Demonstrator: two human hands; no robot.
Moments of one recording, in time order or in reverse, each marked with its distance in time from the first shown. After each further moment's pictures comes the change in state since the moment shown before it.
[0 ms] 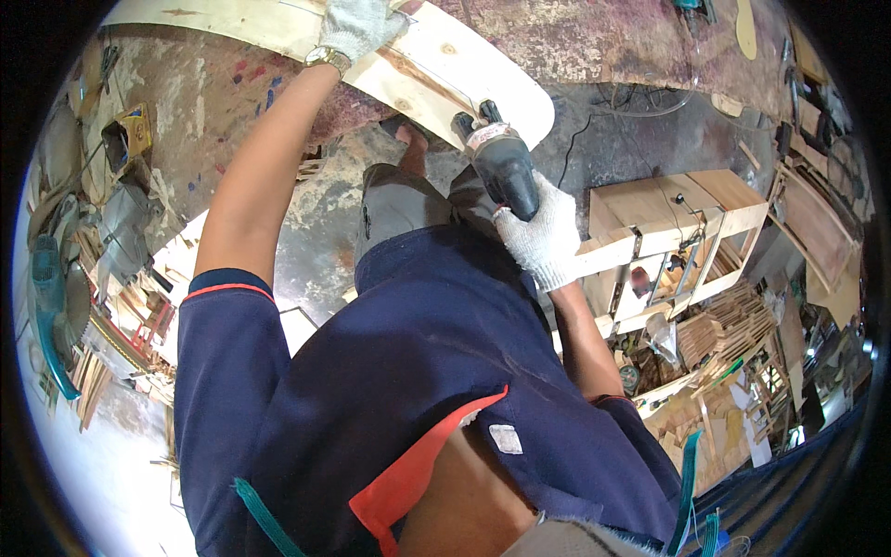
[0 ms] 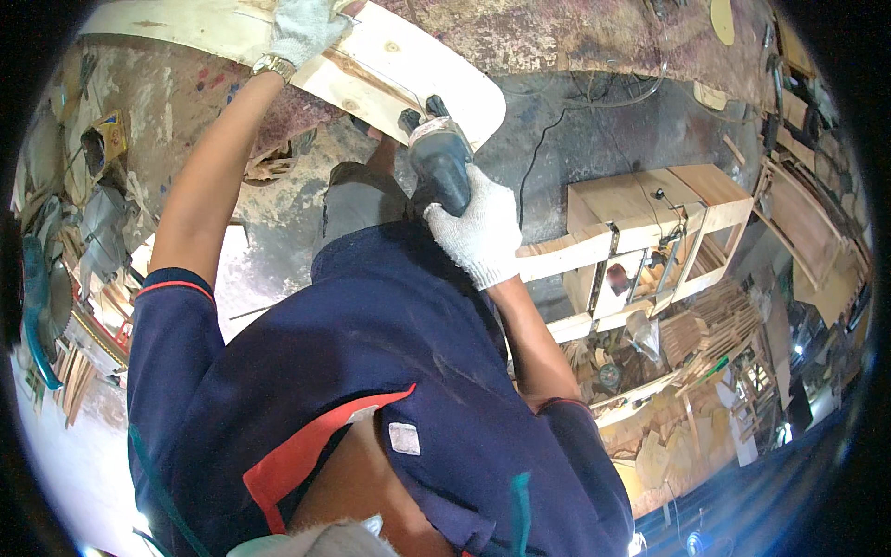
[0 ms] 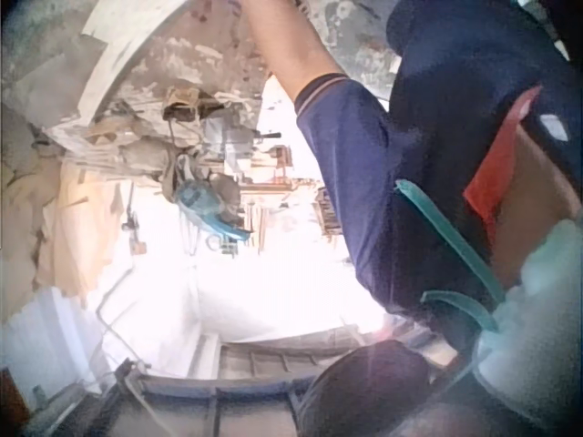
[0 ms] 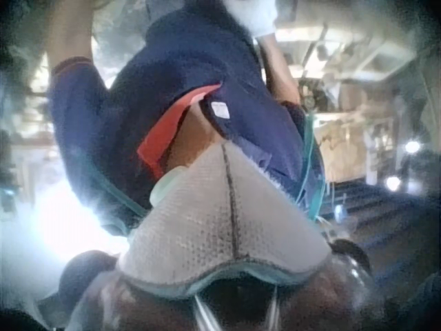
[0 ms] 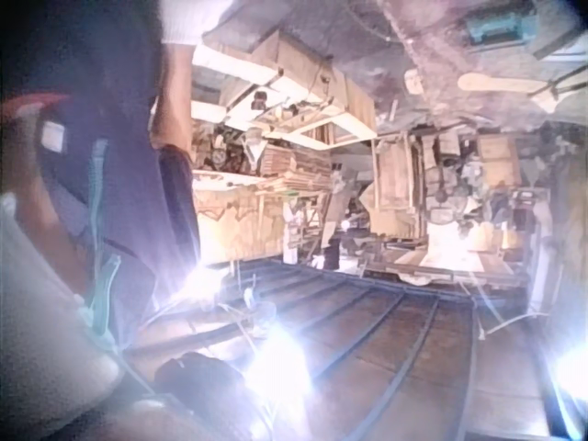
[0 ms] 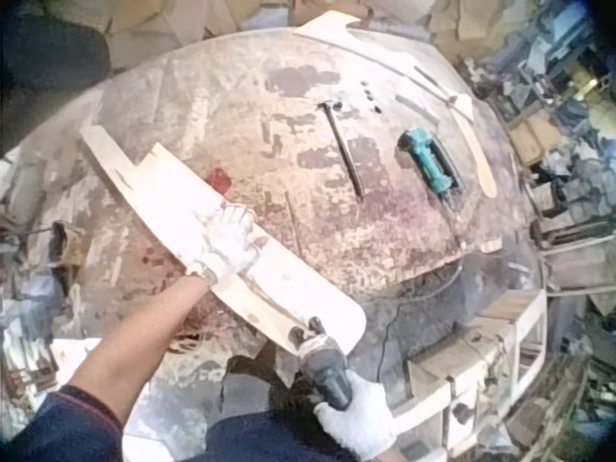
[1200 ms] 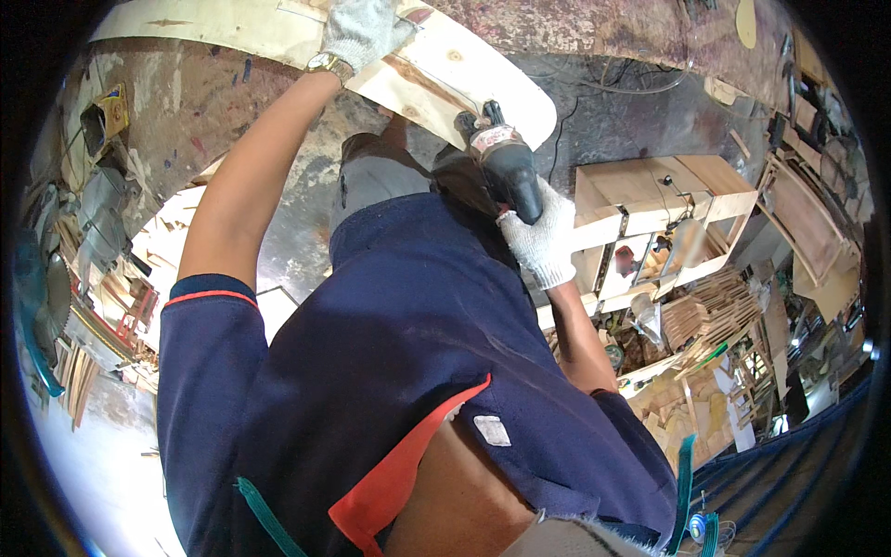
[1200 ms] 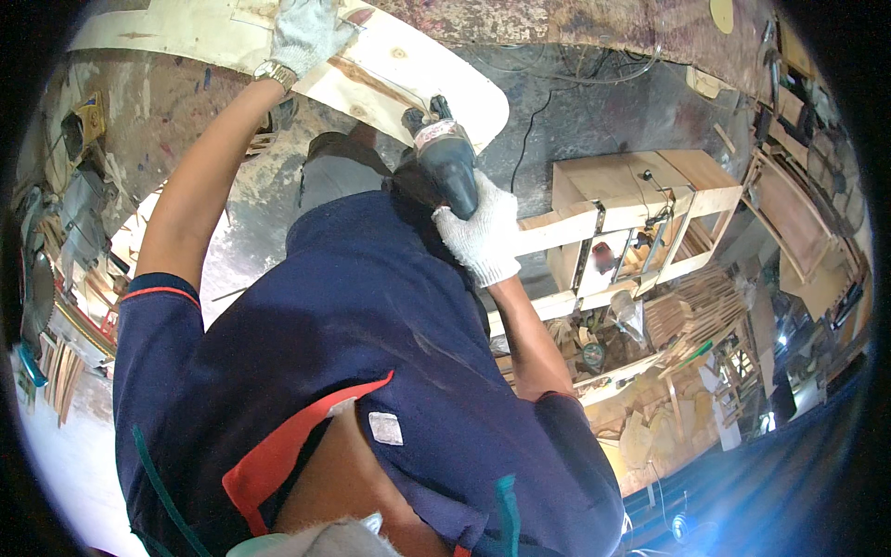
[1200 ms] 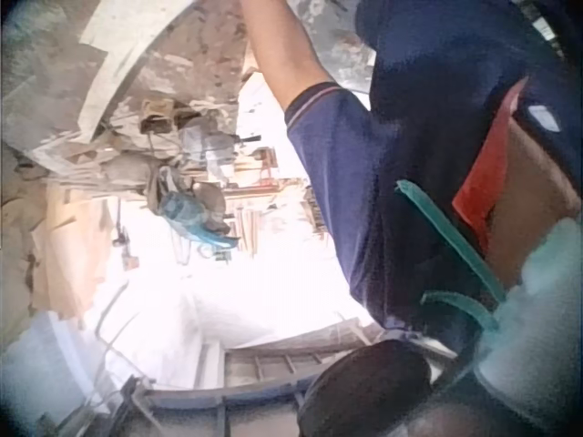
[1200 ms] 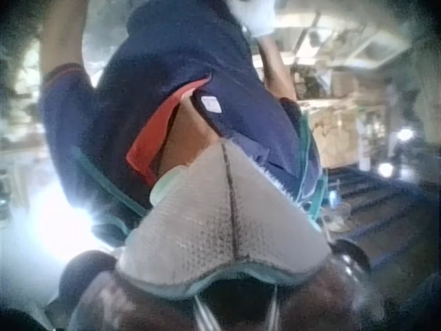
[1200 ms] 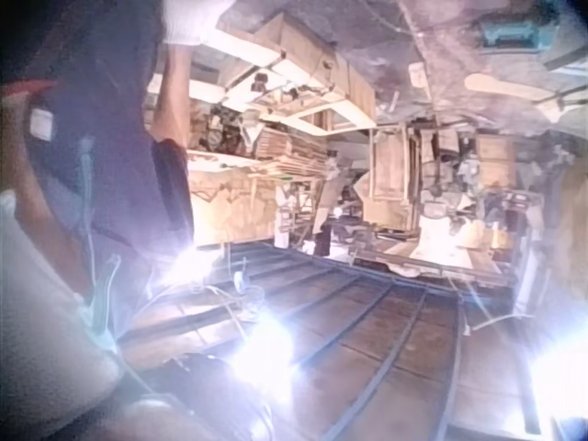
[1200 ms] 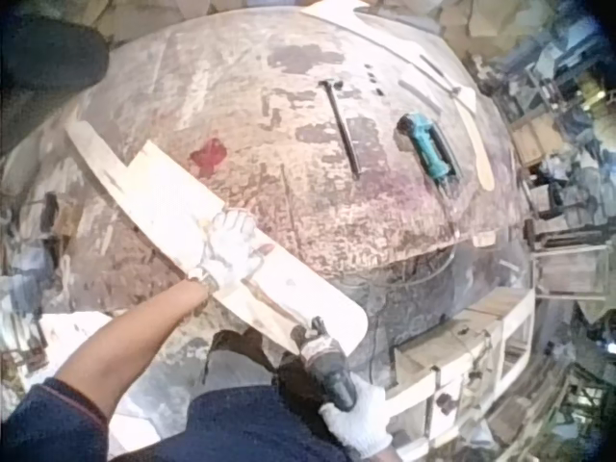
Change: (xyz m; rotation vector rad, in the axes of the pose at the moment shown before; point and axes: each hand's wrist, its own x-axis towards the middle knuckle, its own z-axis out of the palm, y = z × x) left_hand -0.047 0.052 -0.006 0.018 0.017 -0.025; right_hand -0.035 0.048 0.004 0.000 0.042 0.007
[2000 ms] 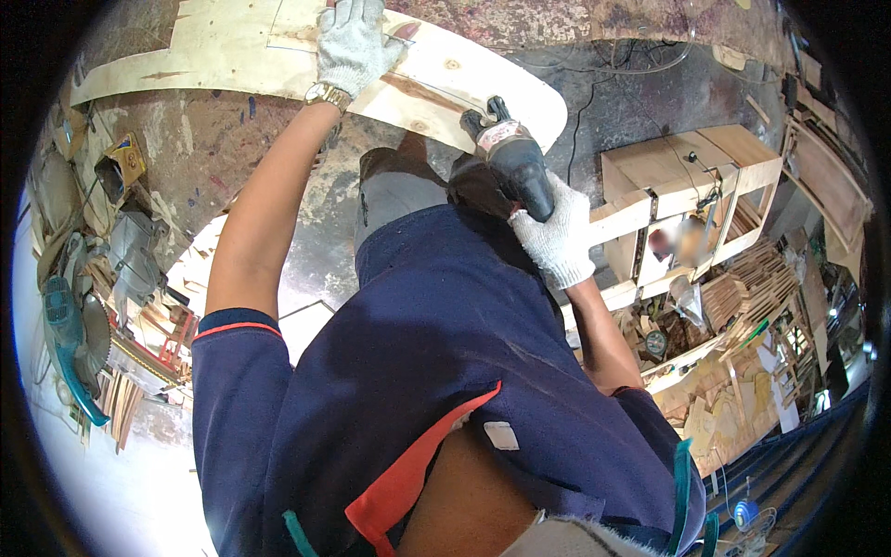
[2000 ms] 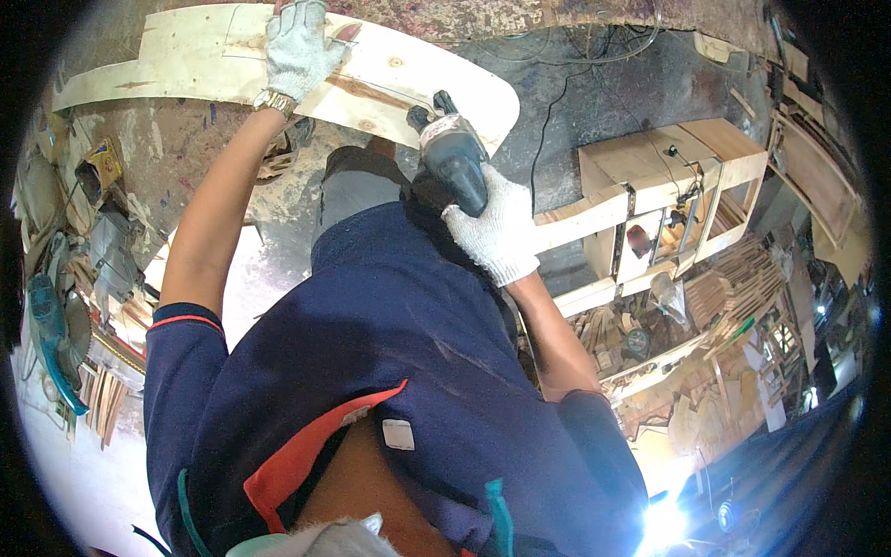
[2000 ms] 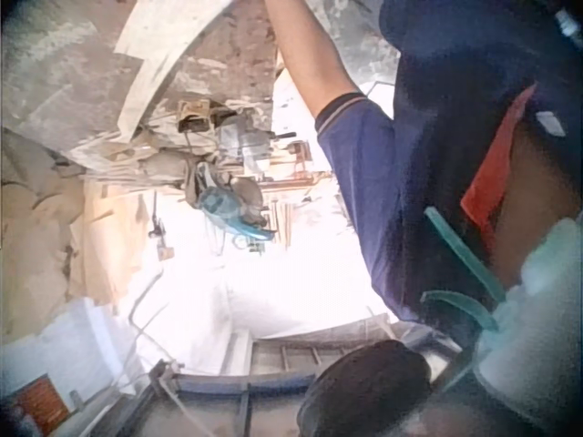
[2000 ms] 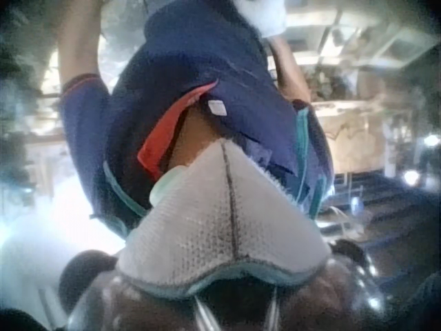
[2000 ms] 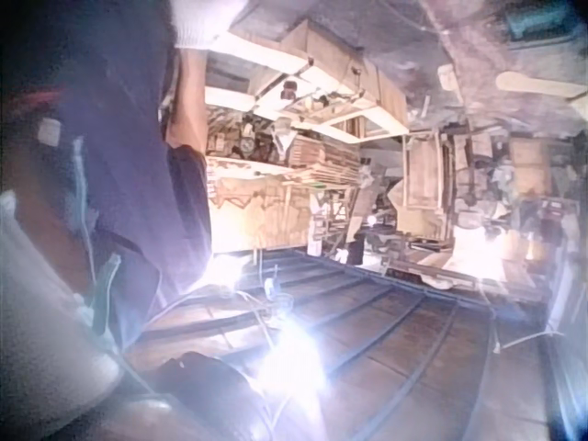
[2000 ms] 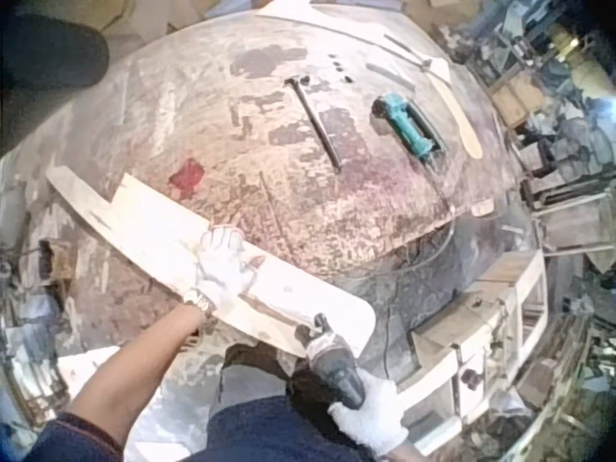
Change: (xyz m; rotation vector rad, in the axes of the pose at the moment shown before) left_hand 0.003 -0.002 -0.004 -0.081 -0.038 0.033; right_hand 0.005 -0.013 0.000 0.051 -0.030 0.063
